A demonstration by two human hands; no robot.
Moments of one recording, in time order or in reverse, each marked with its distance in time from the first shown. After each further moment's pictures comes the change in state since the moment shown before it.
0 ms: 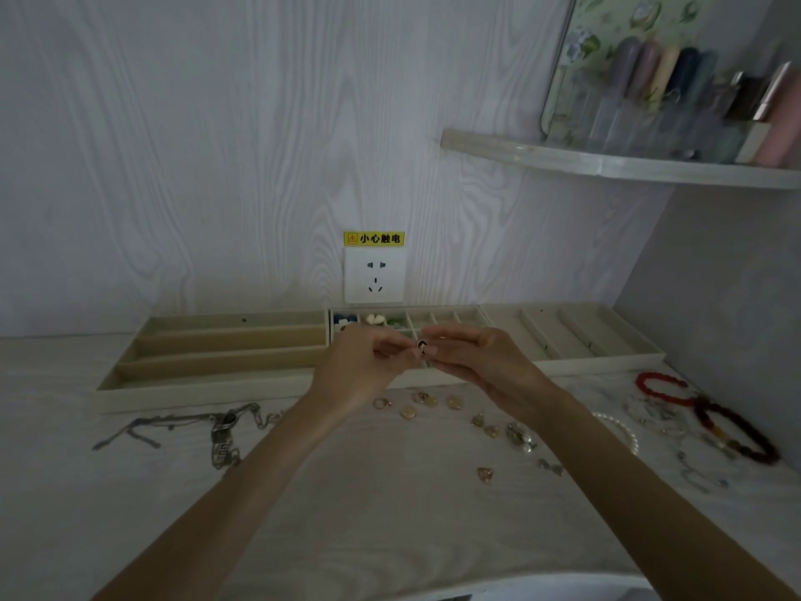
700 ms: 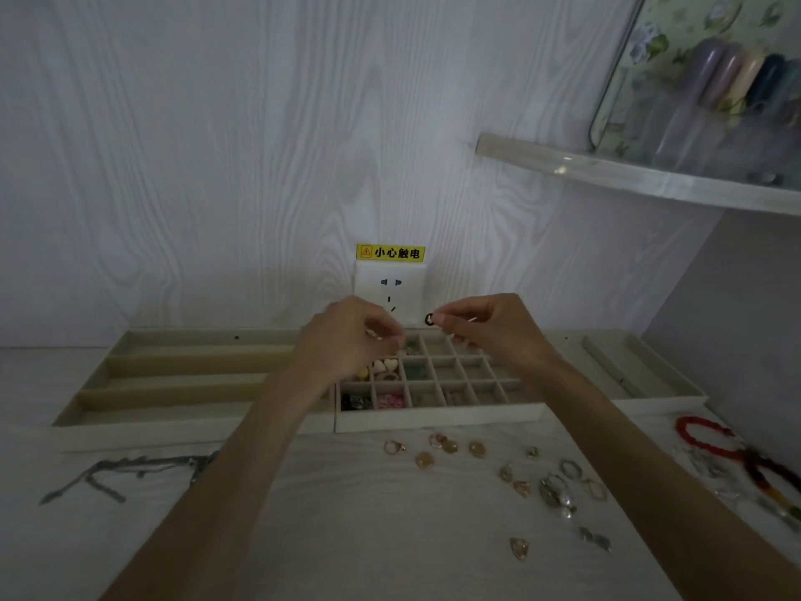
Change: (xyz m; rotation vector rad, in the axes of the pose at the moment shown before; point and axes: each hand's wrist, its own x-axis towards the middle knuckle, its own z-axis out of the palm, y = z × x) left_hand 0.070 -0.026 -0.038 0.314 -0.085 -0.041; right_hand 0.071 -0.028 -0.002 -0.543 0.168 -0.221
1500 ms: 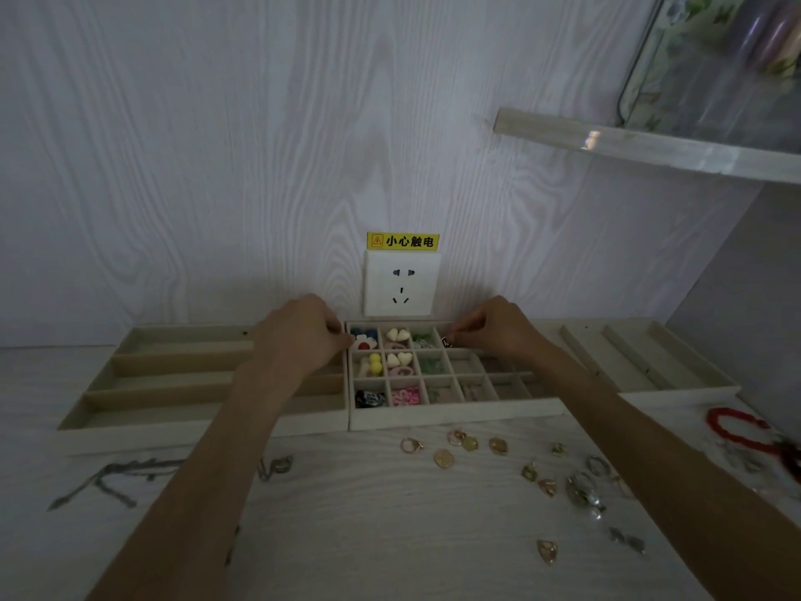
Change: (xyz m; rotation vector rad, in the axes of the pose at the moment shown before) left_hand 0.000 -0.040 -0.017 0.288 0.087 -0.290; right_hand 0.049 0.054 0.010 -0.422 -0.137 0.037
